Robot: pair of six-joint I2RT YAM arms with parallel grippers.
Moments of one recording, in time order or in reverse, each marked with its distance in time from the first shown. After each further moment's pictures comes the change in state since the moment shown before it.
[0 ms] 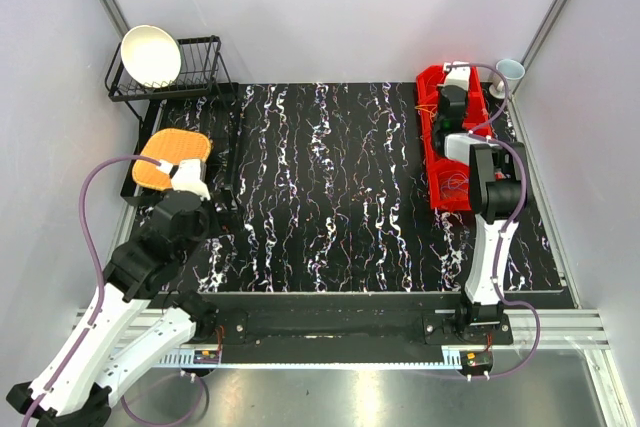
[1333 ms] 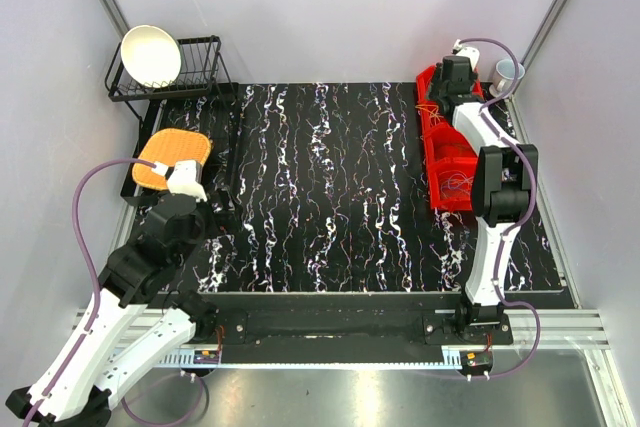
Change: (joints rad) left arm 0.001 -0.034 0.000 0.007 0.003 0.000; right arm -0.002 -0.038 0.348 -0.778 -0.134 0.377
